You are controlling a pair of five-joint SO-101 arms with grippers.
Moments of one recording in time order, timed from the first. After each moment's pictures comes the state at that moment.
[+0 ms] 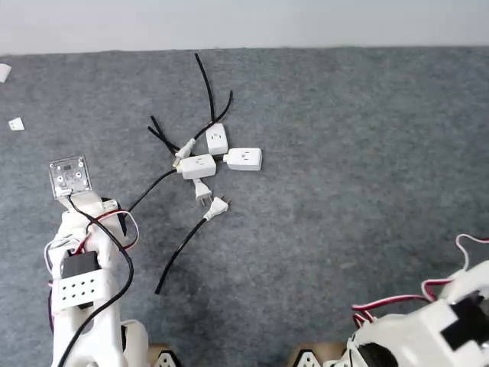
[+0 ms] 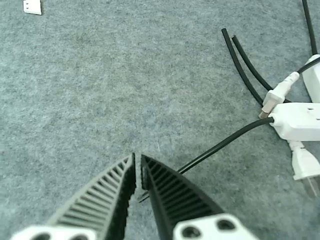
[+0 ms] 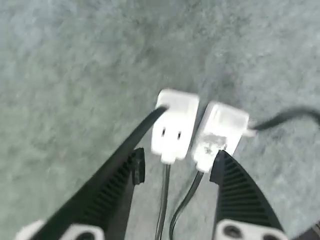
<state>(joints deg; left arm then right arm) -19.5 -47.5 74.0 30.8 5.1 57.0 4.4 1.8 76.0 20.2</state>
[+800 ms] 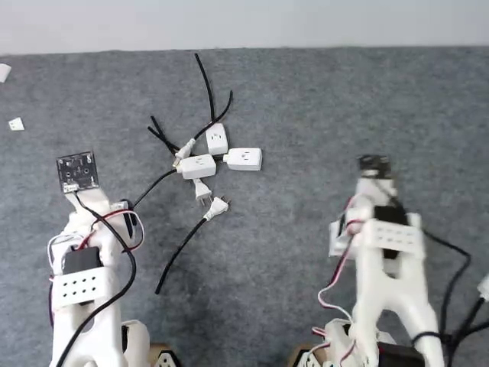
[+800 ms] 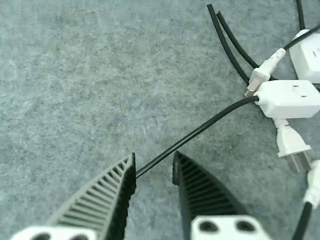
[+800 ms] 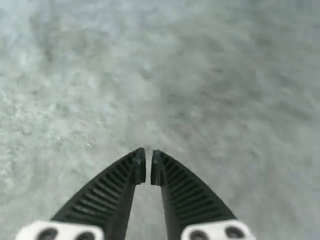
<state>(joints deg) -16.9 -47.5 70.5 39.2 5.6 6.2 -25.3 54.2 60.3 5.8</state>
